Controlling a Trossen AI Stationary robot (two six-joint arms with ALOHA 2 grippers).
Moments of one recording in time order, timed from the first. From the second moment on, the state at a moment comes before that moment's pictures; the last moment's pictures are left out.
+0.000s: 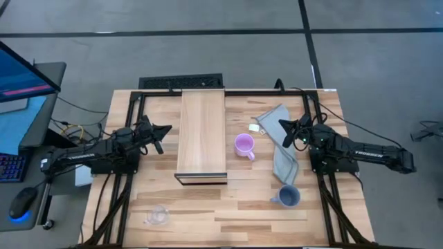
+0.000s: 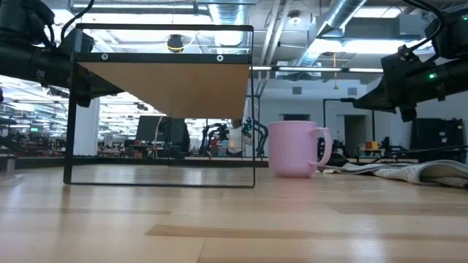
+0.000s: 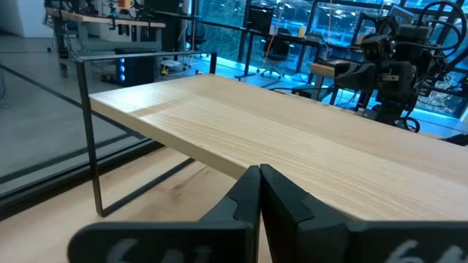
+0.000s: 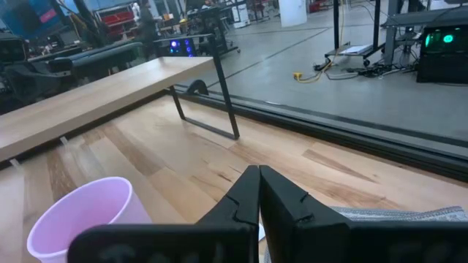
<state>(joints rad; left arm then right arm) 0.23 0.14 0.01 0.07 -0.29 -0.19 -0.27 0.25 0.01 0.06 0.36 0.25</state>
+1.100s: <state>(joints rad) 0.23 0.14 0.01 0.07 -0.29 -0.23 -0.27 0.25 0.01 0.06 0.36 0.25</state>
